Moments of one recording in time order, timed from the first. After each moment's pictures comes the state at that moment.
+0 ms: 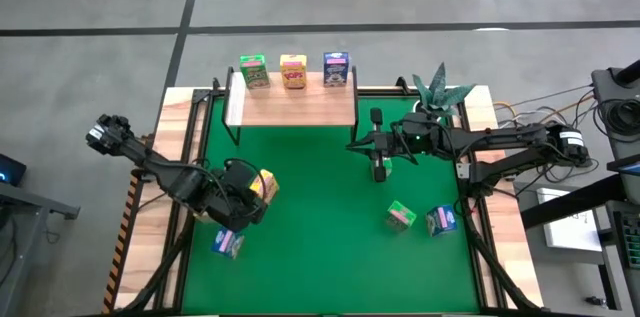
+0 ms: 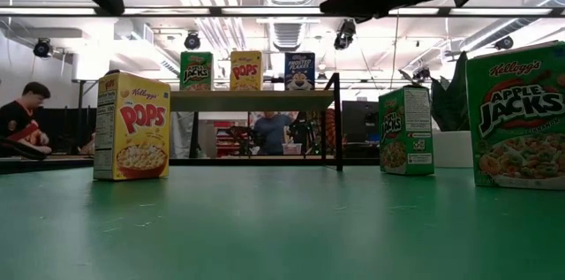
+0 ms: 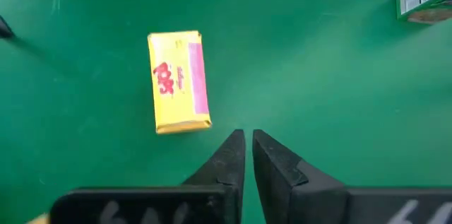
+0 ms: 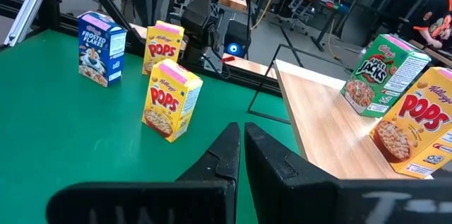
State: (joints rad) left arm -0.53 1.30 1.21 -1.19 -0.47 -1.48; right arm -0.16 1.21 0.74 0.30 -0.16 -0.36
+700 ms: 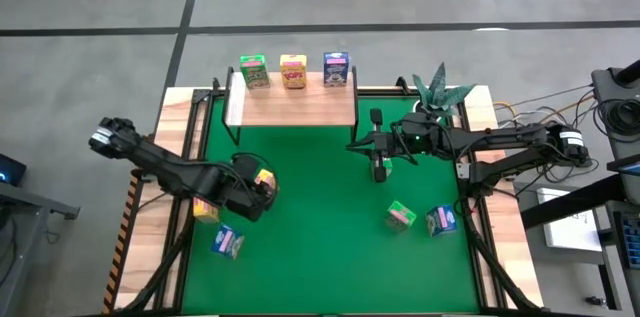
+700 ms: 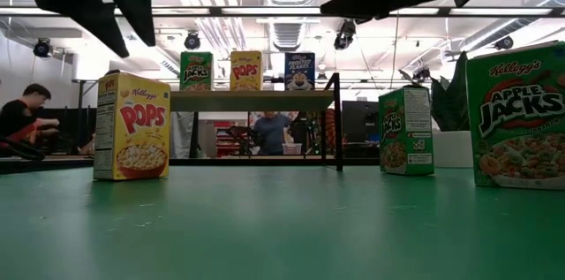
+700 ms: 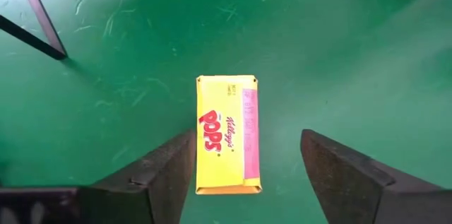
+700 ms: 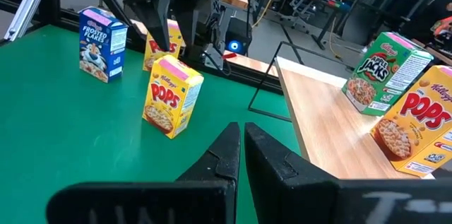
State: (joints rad) left arm -0.41 1.36 1.14 -1.18 -0.53 -1.46; right arm -0.16 1.21 0.74 0.29 -0.16 -0.37
